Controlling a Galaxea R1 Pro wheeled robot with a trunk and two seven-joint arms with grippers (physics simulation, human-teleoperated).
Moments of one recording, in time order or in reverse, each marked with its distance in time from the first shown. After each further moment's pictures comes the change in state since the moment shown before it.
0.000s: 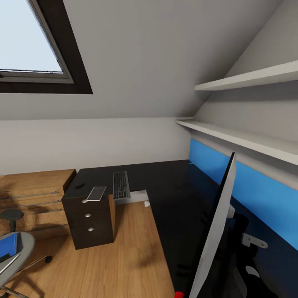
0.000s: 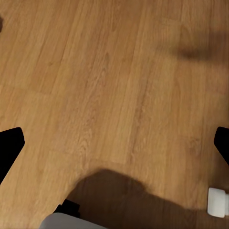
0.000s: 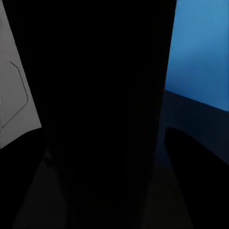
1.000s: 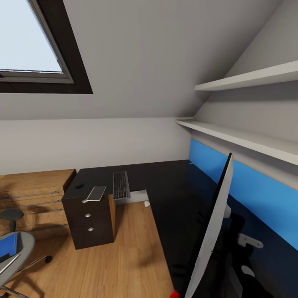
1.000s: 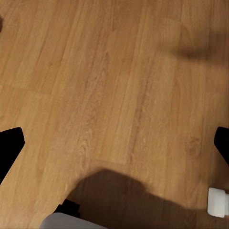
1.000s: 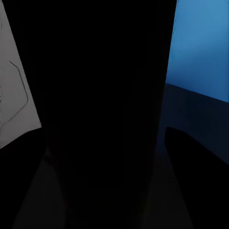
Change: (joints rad) left arm 0.000 0.000 0.000 0.000 0.000 -0.001 0.000; right arm 0.000 0.028 0.003 -0.002 0.000 -0.001 -0.003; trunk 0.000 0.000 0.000
